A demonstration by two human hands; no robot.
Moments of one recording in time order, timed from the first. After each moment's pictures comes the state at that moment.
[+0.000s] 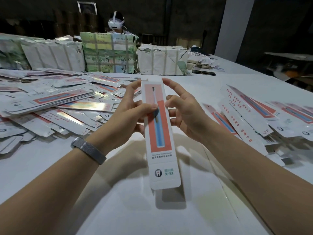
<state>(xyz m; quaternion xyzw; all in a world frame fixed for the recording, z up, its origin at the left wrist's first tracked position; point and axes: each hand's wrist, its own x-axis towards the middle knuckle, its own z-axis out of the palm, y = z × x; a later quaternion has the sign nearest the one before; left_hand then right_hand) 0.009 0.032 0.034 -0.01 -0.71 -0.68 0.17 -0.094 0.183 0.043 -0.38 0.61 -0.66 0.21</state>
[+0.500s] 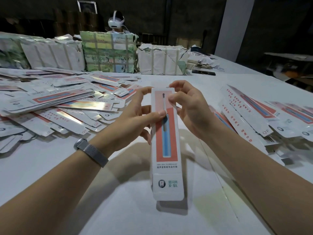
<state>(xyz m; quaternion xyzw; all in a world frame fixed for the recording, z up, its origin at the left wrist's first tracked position) 0.014 0.042 0.033 -0.06 -0.74 -0.66 0.11 -0.096 0.187 0.049 -0.36 0.57 -0.72 0.14</state>
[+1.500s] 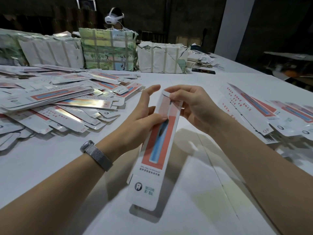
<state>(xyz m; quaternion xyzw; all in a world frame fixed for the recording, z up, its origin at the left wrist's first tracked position) 0.011 0.054 0.024 -0.07 -0.76 -0.63 0.15 -0.096 0.196 0.061 -0.33 0.63 -0.68 0.18</state>
